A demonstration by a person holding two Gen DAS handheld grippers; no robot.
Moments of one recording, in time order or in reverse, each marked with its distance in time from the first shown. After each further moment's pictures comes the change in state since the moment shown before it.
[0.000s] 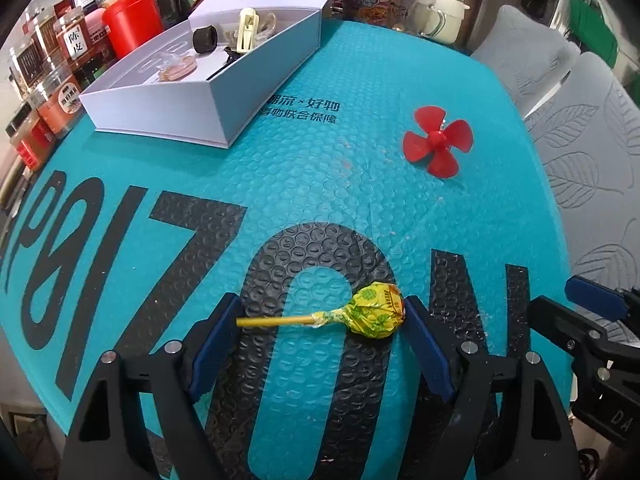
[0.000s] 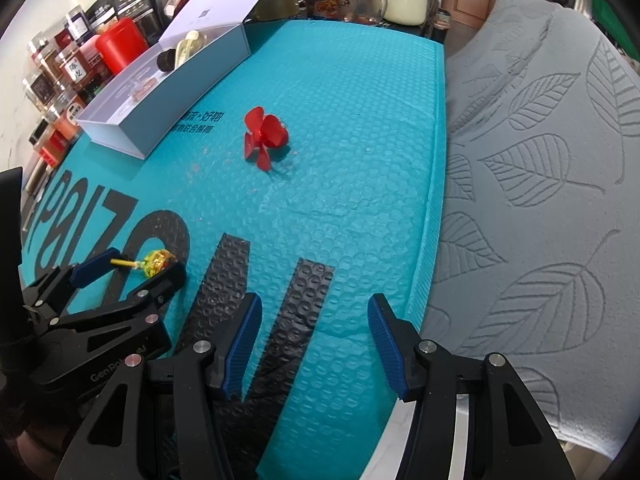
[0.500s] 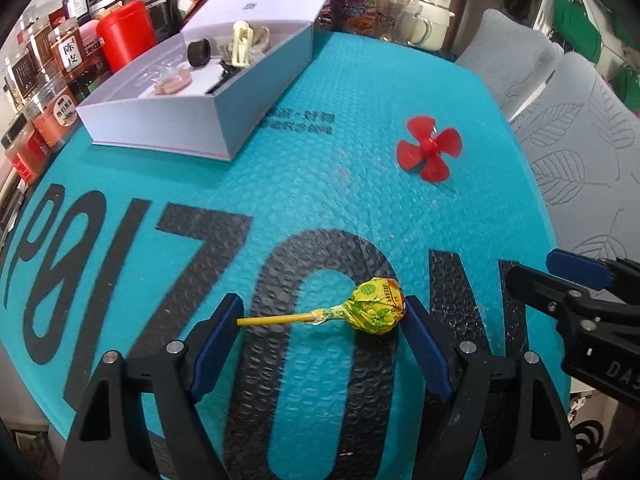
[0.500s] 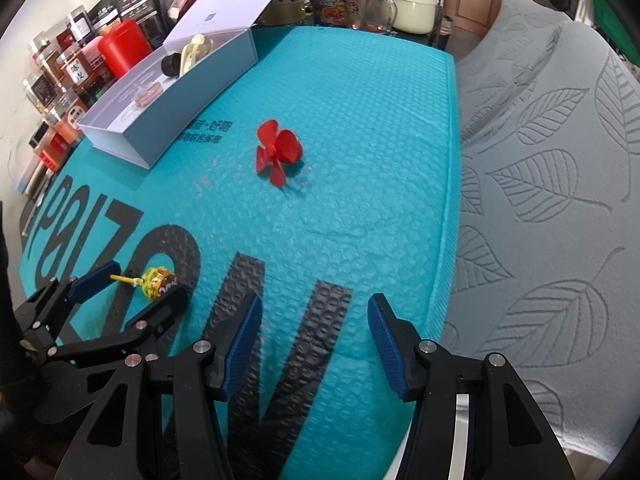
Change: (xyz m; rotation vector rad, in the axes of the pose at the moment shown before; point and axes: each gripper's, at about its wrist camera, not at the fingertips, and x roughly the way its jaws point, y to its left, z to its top) left arm -0.014 0.015 0.000 0.030 -0.047 -0.049; right arm 0.004 0.012 0.013 -0.002 -0.021 0.008
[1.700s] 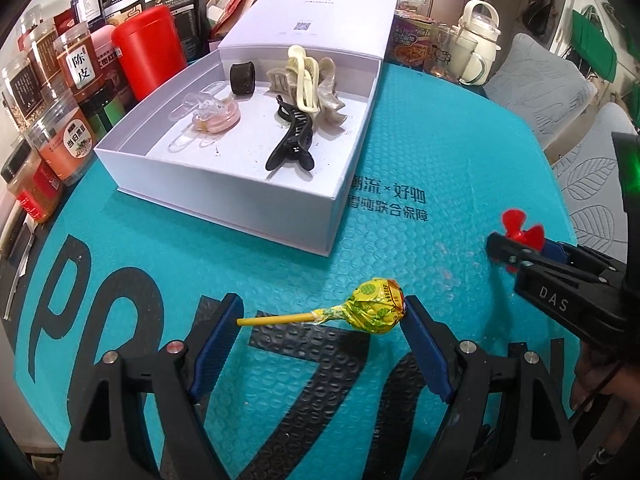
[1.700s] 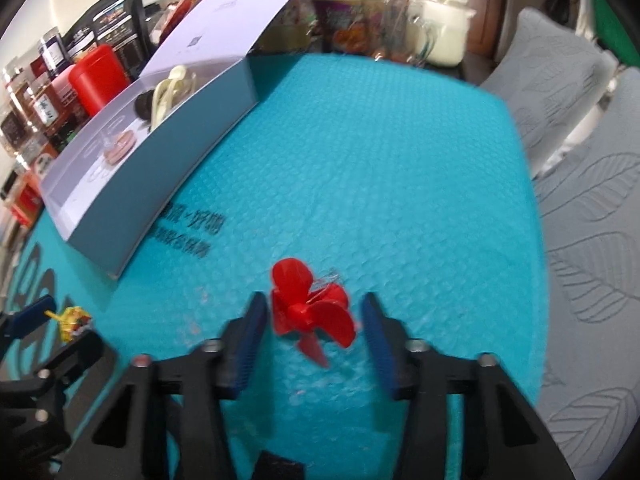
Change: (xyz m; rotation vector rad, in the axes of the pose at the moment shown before) left arm 0.018 0.066 0.064 -0.017 -0.018 0.027; right arm 0.069 0.022 0.080 0.014 -0.113 -0.034
